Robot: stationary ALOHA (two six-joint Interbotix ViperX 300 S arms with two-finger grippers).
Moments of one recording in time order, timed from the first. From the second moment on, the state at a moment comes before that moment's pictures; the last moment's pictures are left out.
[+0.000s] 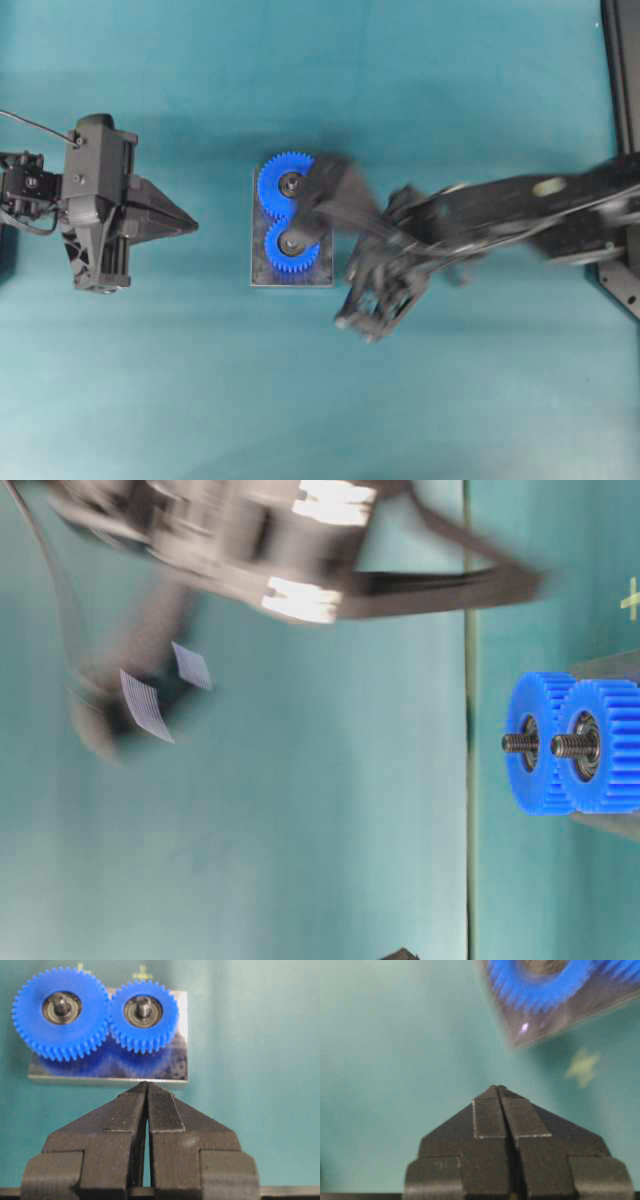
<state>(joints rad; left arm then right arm) -0.02 -0.46 0.95 0.02 0.08 -0.05 0.11 -0.07 0.44 -0.03 0.67 0.56</state>
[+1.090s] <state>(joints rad) -0.05 -0.47 0.91 0.02 0.02 -0.04 -0.03 -0.32 0.89 -0.18 -0.04 0.52</state>
